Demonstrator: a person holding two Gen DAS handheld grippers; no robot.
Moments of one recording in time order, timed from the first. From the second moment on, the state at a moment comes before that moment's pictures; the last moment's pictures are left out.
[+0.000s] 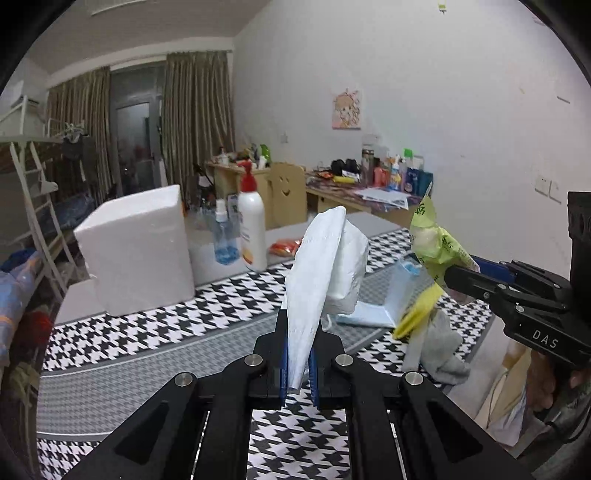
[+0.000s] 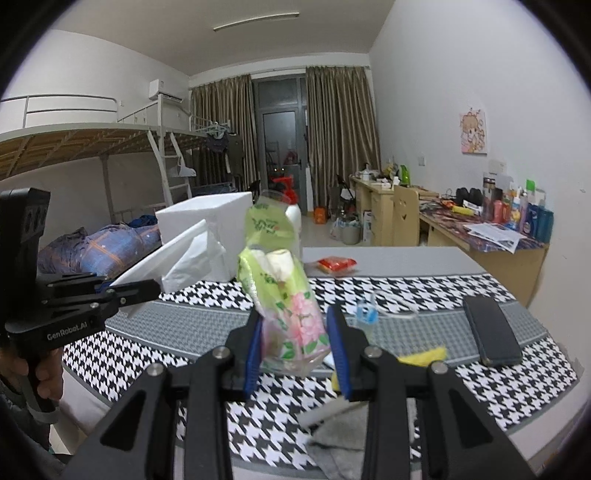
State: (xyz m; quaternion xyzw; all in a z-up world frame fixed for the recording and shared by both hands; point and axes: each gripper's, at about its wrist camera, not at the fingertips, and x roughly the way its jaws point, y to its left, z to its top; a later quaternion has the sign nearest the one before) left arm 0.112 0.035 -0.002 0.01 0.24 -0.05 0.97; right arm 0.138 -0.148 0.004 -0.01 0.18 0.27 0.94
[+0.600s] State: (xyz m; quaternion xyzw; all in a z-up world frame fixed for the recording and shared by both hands) left arm 0.116 0.070 0.036 0.01 0.20 0.01 0.98; right arm 0.155 -0.115 0.039 -0.01 0.15 0.31 0.94
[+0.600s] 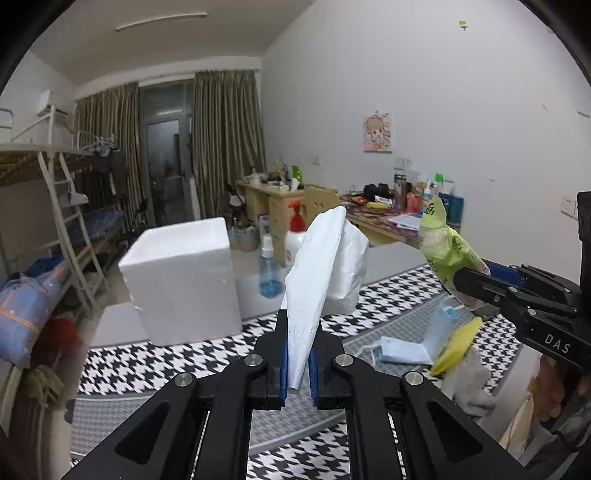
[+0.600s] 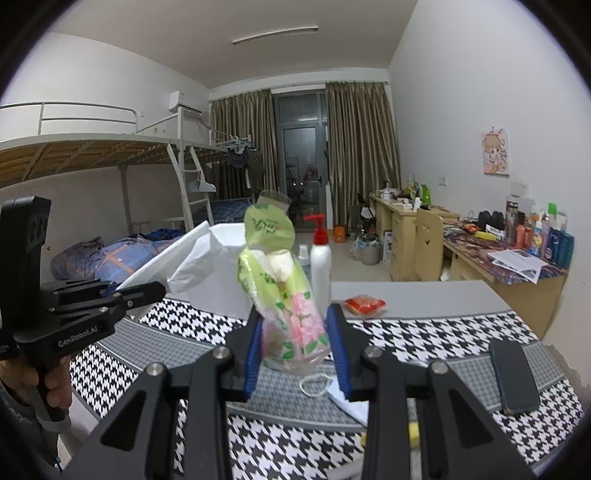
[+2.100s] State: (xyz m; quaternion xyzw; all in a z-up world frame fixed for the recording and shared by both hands) left arm 0.165 0.154 0.087 -0.01 0.13 0.12 0.98; right arm 0.200 -0.006 0.097 -0.03 0.12 0.35 0.93
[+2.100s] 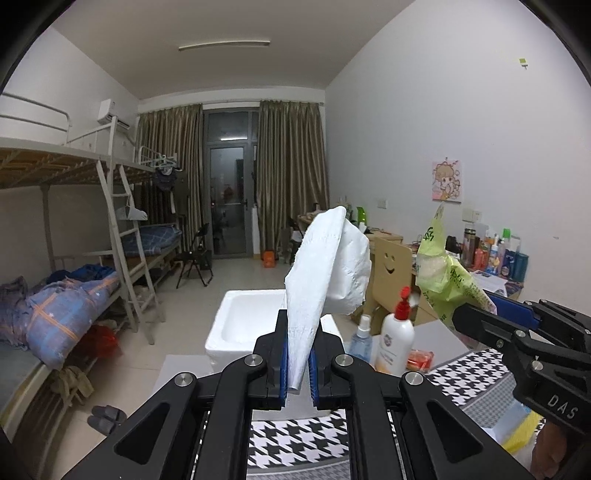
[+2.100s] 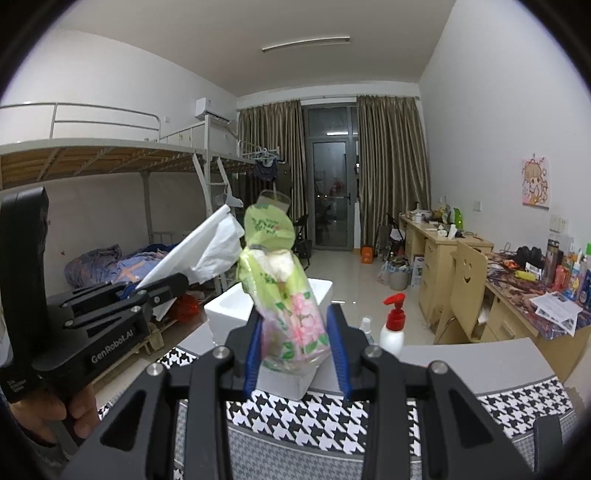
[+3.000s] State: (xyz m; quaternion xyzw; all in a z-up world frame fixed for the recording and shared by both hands) left arm 0.231 0.202 0.085 -0.04 0.19 0.15 0.97; right arm 0.259 0.058 0.100 -0.04 0.18 0.34 0.92
